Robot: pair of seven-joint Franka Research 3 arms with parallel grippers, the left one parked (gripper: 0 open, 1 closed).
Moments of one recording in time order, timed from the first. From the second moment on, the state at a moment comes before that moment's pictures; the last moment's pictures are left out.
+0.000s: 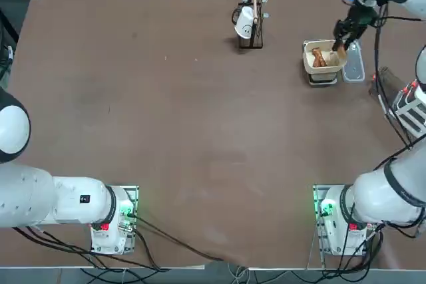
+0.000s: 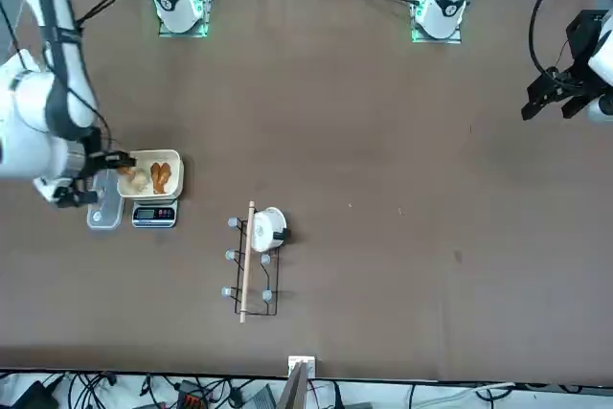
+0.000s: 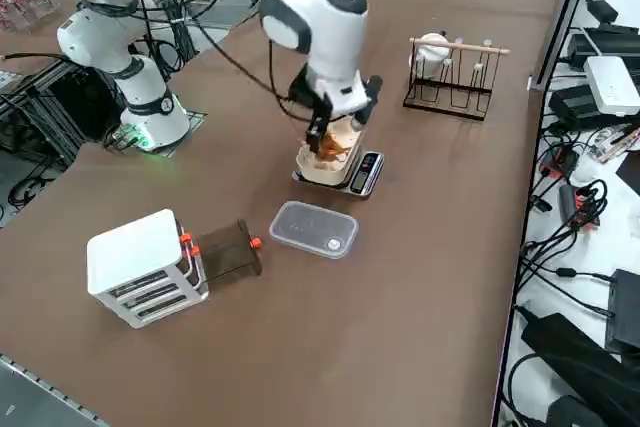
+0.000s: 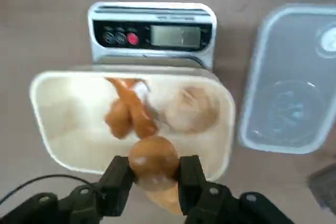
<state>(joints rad) -0.04 0.36 -0.04 -1.85 0.10 1.92 -0.17</state>
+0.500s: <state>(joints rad) -0.03 0.36 -0.05 -1.85 0.09 1.95 -0.13</state>
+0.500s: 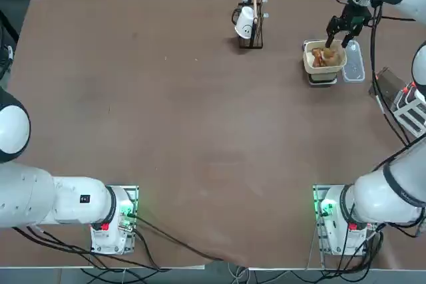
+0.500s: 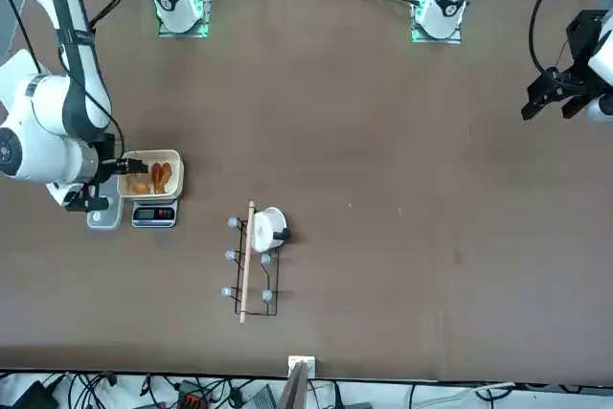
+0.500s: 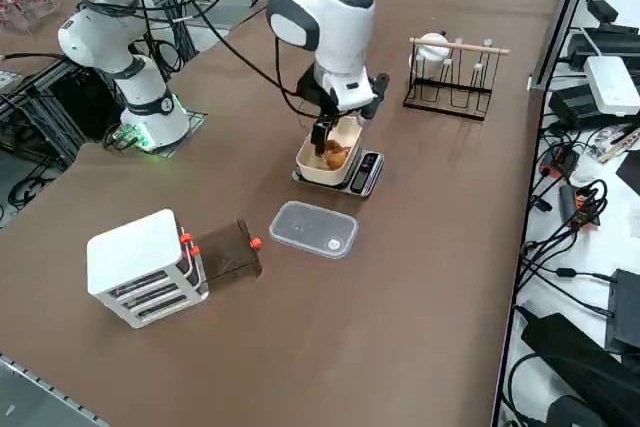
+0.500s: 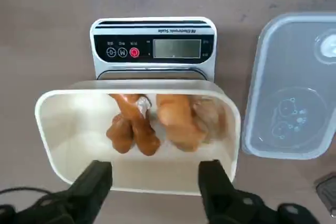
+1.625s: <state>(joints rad) -0.13 0.43 -0.14 -1.88 -0.18 2.03 -0.75</state>
